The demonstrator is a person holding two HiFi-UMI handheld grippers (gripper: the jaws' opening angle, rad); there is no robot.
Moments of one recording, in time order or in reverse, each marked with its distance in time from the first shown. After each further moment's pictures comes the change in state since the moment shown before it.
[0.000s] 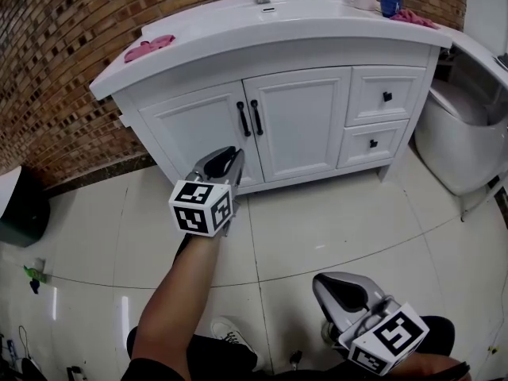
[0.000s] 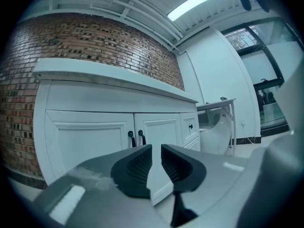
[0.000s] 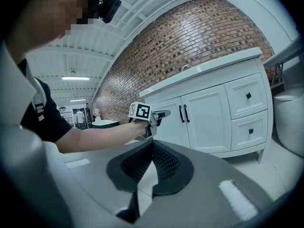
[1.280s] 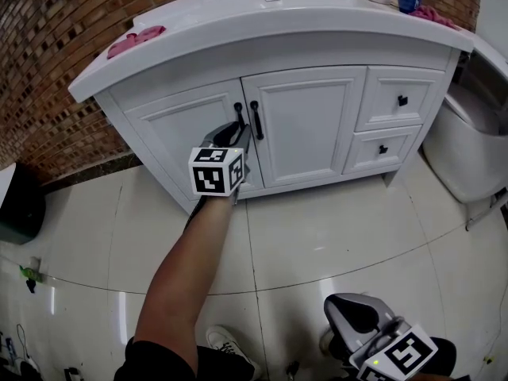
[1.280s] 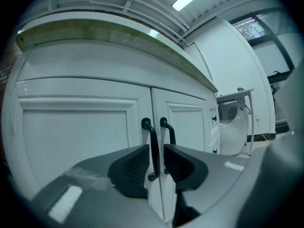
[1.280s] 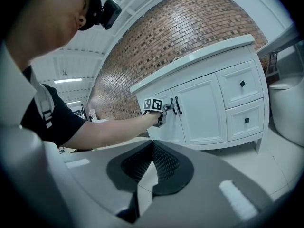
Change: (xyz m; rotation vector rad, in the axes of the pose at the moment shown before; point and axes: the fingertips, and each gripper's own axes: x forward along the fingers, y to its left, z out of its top) left arm 0.124 0.067 -0.024 -0.014 0.035 0.085; right arm 0.013 -0.039 -0.012 0.066 0.048 -0.020
